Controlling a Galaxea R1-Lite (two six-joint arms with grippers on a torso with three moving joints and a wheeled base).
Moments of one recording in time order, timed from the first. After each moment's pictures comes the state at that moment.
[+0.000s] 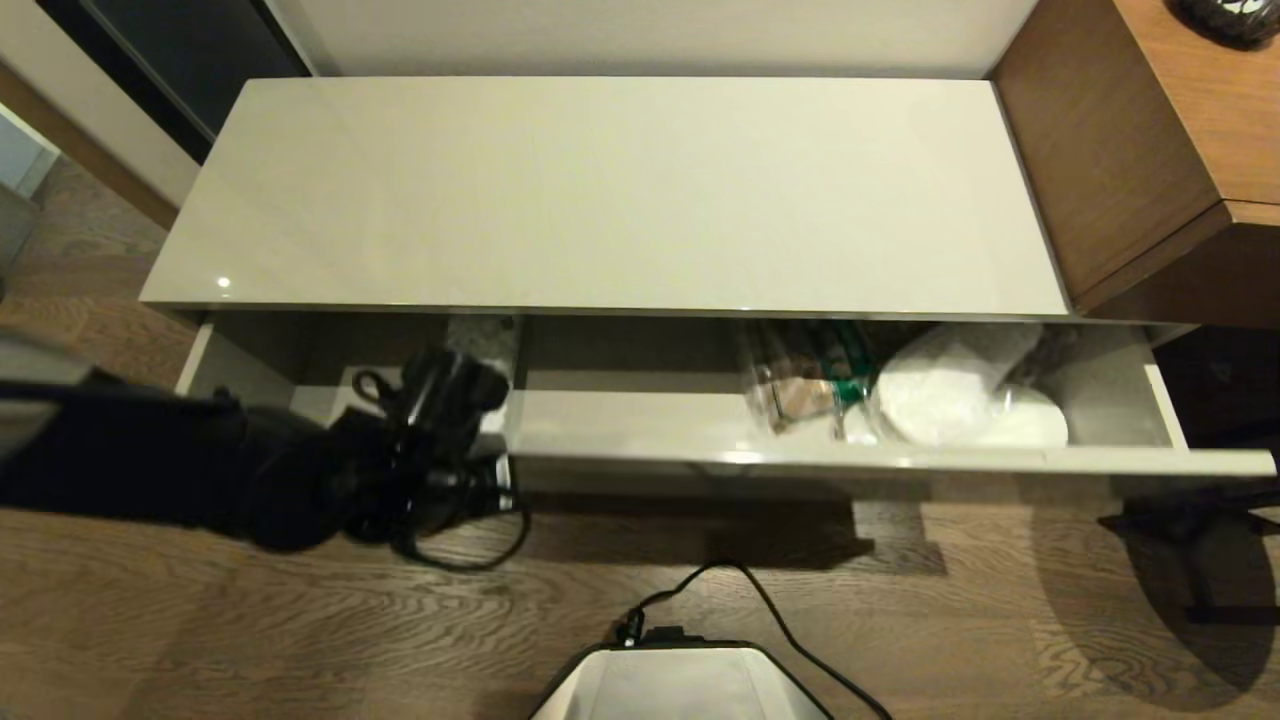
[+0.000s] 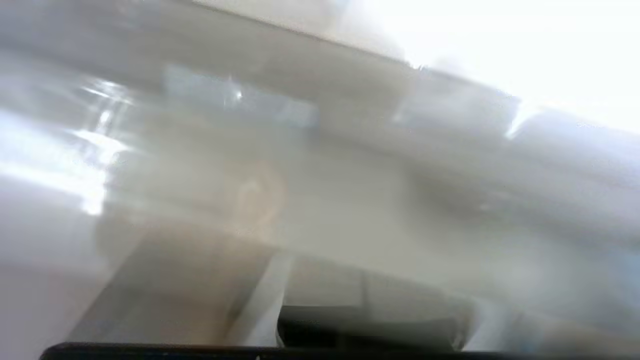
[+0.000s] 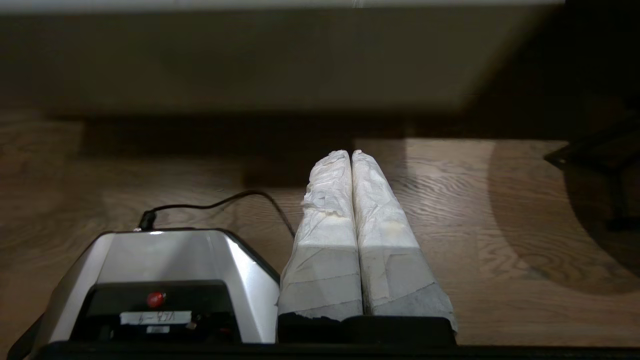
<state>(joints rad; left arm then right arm) -0.45 1.83 -1.11 -0.04 0.40 -0.54 0.00 0.00 0.00 0.00 -0.02 0.03</state>
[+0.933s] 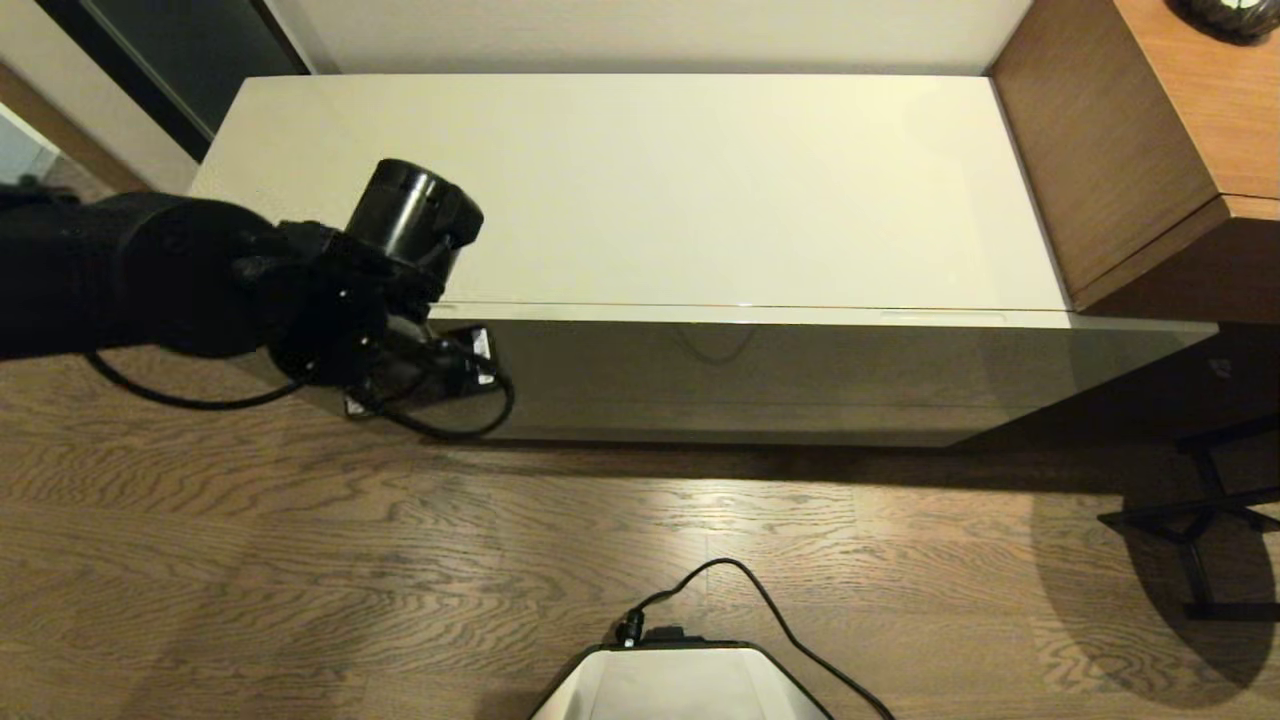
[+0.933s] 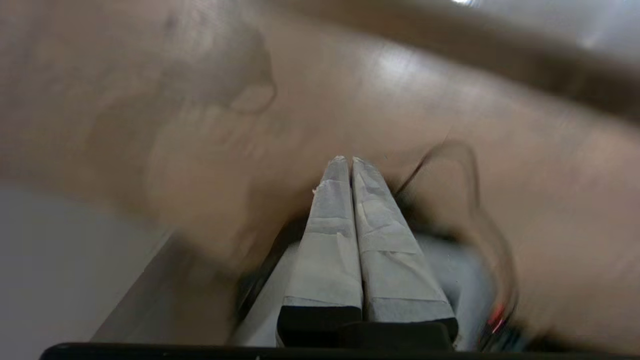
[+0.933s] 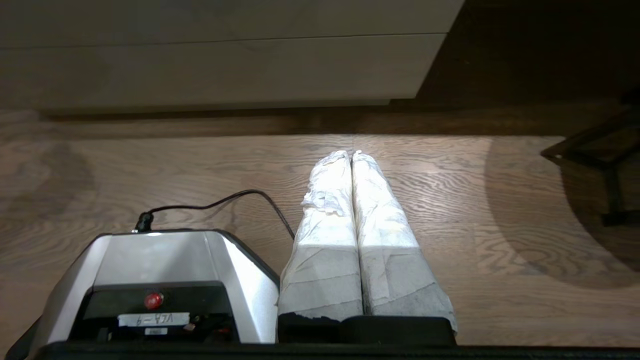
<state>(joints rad) -0.50 1.75 -1.49 0.47 0.44 -0.54 0.00 0.00 0.00 0.00 -0.02 0.03</state>
